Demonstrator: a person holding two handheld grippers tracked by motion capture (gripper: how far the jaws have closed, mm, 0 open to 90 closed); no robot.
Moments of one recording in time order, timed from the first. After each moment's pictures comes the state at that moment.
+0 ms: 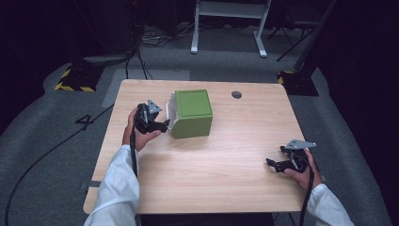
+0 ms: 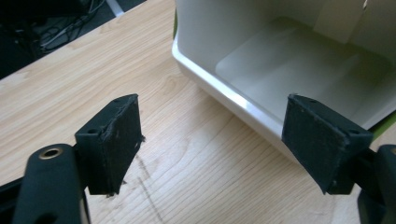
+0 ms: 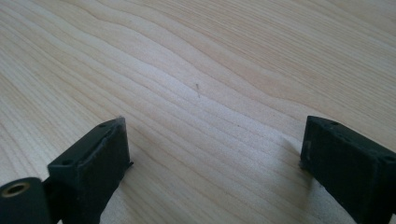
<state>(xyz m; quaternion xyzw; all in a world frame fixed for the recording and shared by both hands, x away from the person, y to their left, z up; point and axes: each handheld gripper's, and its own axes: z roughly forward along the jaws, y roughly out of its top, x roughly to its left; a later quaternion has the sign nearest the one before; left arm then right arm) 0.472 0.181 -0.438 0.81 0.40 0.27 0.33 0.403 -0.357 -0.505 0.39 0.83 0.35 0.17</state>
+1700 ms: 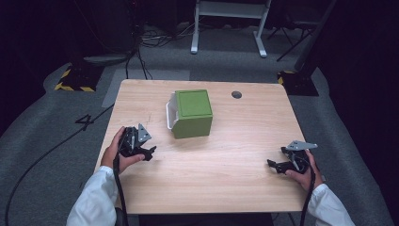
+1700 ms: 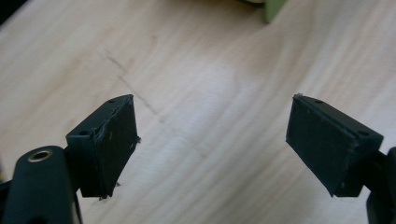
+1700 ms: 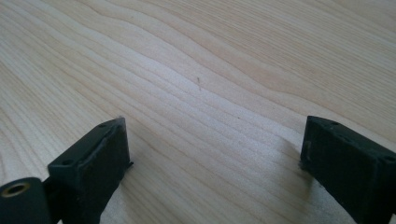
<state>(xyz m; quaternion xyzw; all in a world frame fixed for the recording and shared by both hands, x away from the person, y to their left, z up) 0.389 0.210 -0.454 0.87 0.33 0.25 0.25 0.400 -0.359 -0.505 0.39 0.83 0.36 0.17</state>
